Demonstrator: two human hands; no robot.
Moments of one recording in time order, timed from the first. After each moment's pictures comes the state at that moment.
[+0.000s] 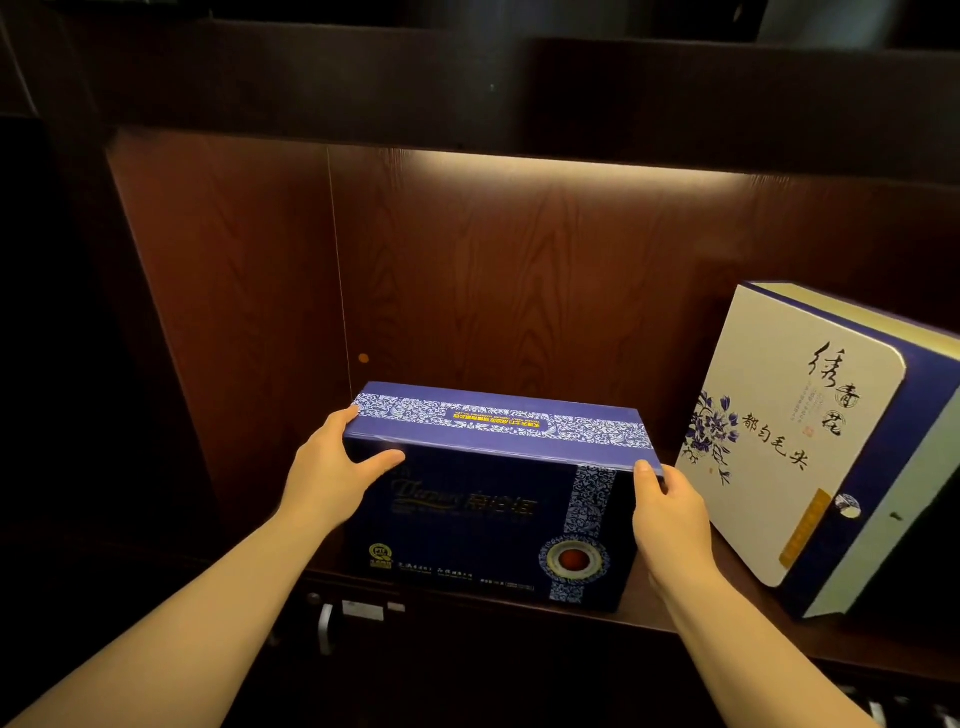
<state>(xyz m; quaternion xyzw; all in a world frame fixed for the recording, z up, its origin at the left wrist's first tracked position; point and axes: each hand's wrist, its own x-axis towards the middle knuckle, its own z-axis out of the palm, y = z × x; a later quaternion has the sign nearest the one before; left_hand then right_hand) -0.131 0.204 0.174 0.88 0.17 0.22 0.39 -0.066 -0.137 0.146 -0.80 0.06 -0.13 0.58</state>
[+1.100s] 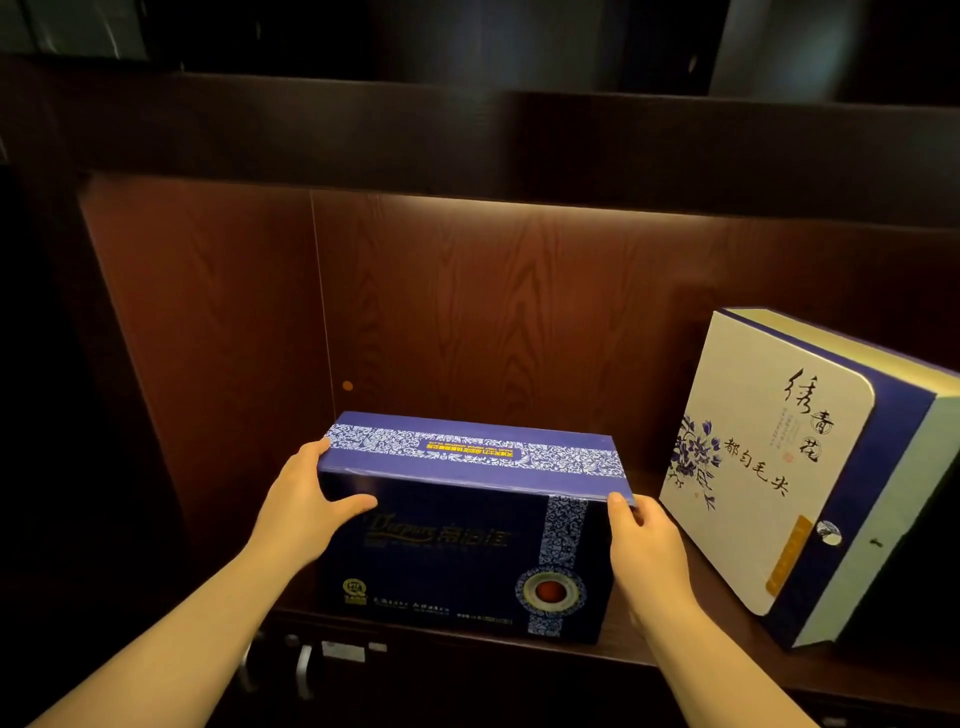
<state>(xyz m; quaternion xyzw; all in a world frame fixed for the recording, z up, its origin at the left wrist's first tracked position) -0.126 0.208 0.176 0.89 0.18 0.20 0.37 -0.070 -0.134 0.151 -0.79 0.05 -0.10 0.60</state>
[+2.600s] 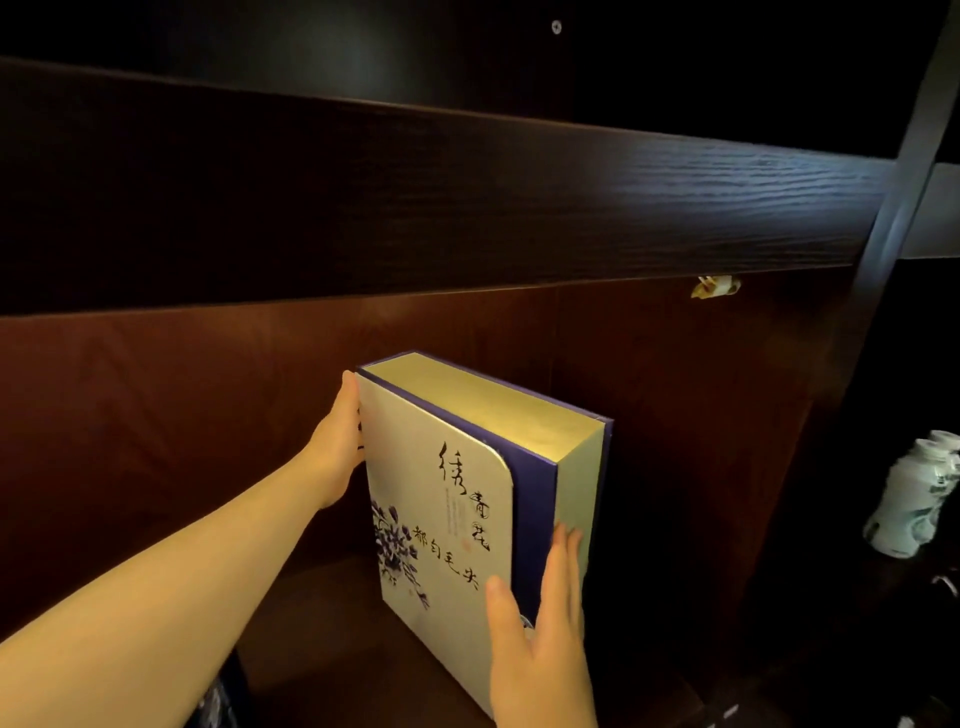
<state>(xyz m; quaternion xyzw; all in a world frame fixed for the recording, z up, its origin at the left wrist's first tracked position) 0.178 -0.189 0.279 0.70 -0.04 -0.03 0.71 -0.039 -0.320 0.194 -0.79 0.15 -0.26 0.54</state>
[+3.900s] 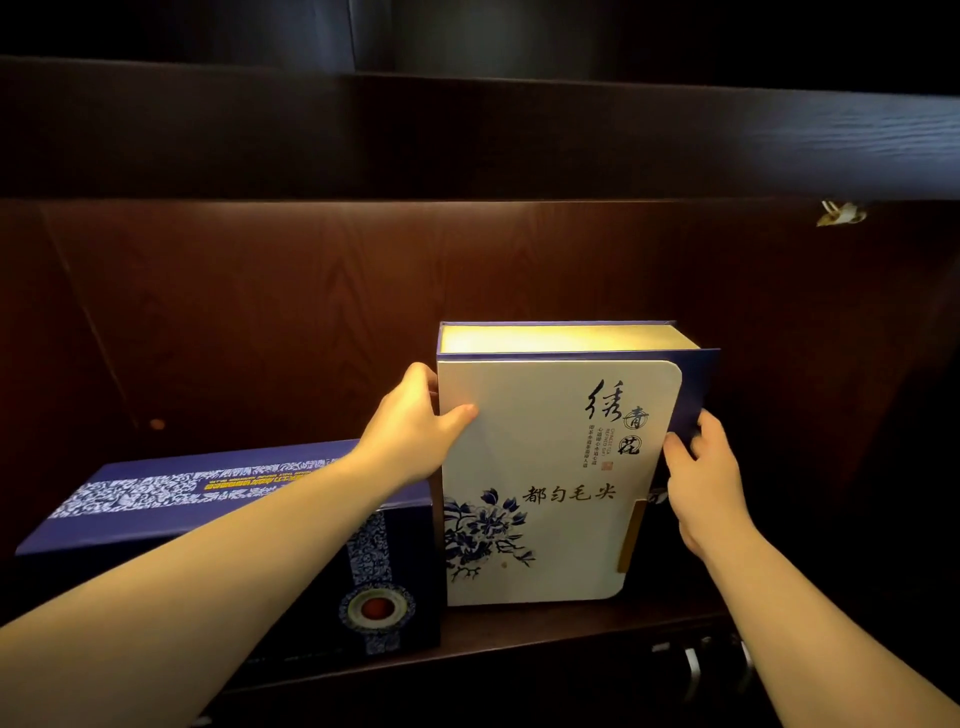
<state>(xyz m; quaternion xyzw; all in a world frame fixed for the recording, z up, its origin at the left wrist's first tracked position) -0.028 -0.075 0.270 0.87 -0.08 0.14 0.46 -0.029 -0.376 0.188 -0.69 0.10 -0.27 0.67</state>
